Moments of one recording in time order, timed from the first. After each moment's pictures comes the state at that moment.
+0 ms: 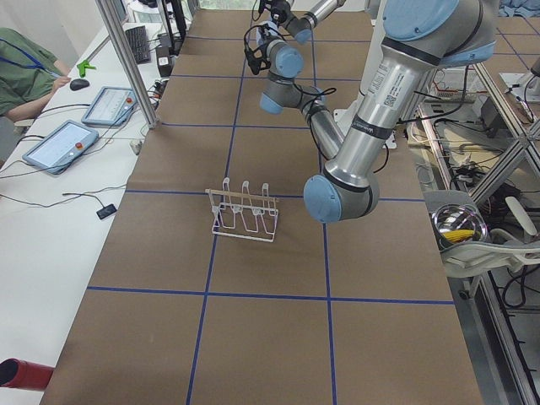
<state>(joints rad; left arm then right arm) -0.75 -2.08 -1.90 -2.77 -1.92 -2.21 0.81 -1.38 1.77 0.13 1.96 1.67</state>
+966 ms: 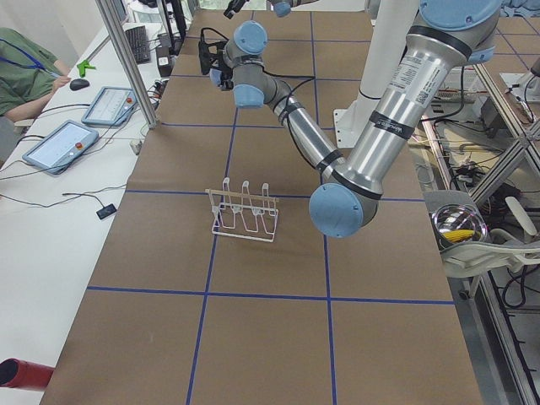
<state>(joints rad) -1.13 -2.01 -1.93 -2.14 -2.16 -1.46 1.18 -1.41 1.75 -0.68 1.91 0.79</state>
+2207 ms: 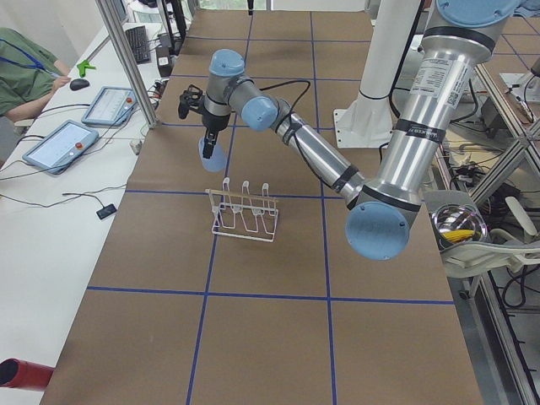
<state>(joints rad) -1.14 -1.87 -1.96 -1.58 -2.10 -0.72 1.40 -1.45 1.75 -1.66 2.30 0.16</state>
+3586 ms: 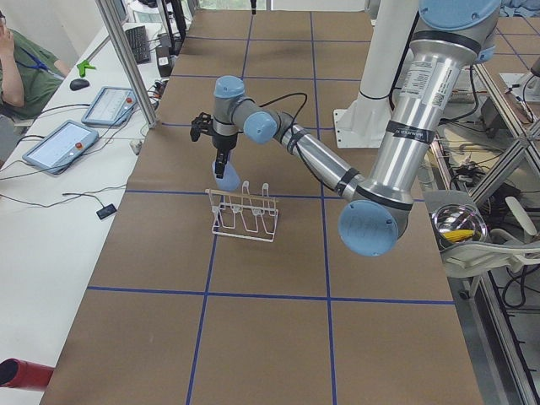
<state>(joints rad) -1.05 -1.87 -1.88 -1.57 -2.05 -0.71 1.41 -1.45 1.77 -1.70 2.33 0.16</state>
